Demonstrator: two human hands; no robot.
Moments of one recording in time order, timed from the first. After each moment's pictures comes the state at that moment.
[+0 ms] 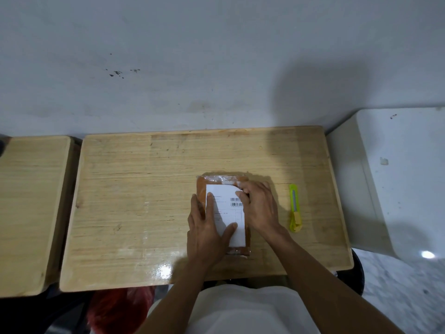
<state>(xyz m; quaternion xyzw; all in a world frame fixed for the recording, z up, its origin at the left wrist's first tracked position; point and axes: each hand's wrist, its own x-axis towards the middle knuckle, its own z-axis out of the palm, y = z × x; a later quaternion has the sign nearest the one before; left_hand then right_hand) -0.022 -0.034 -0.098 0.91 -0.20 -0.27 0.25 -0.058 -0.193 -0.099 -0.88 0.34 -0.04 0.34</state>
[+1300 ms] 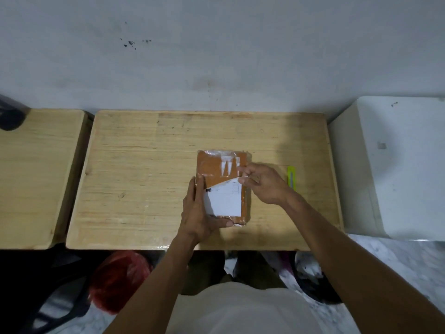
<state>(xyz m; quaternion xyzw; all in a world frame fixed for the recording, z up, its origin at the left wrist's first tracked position) -0.031 0.001 -0.110 0.87 -0.23 -0.29 0.34 -0.088 -0.221 -0.063 -0.83 0.20 0.11 0.50</state>
